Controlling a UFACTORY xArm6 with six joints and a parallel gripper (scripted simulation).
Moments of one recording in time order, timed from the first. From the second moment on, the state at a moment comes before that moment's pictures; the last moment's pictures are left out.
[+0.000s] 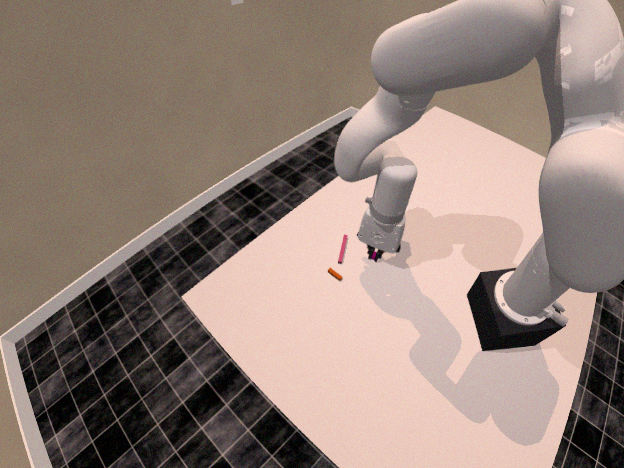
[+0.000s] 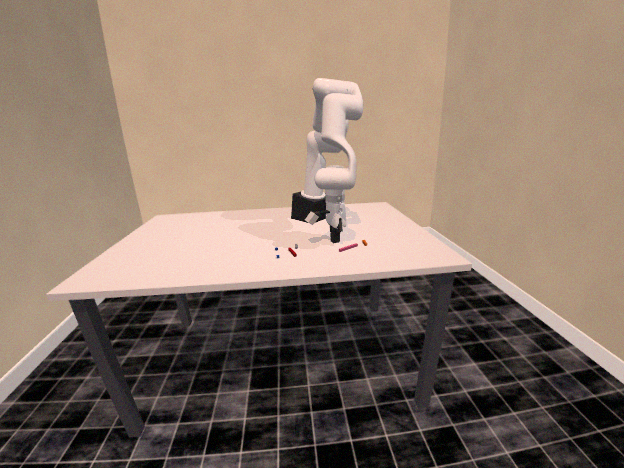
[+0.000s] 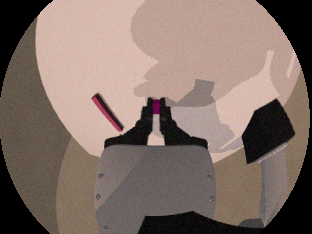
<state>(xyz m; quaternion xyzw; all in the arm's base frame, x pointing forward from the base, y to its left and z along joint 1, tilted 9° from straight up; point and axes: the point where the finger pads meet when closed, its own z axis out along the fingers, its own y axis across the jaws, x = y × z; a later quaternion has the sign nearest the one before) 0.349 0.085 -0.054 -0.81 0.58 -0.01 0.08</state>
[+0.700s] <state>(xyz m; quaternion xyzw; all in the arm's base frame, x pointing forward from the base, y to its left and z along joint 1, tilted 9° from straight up) 0.349 0.085 -0.054 -0.81 0.58 -0.01 0.08</state>
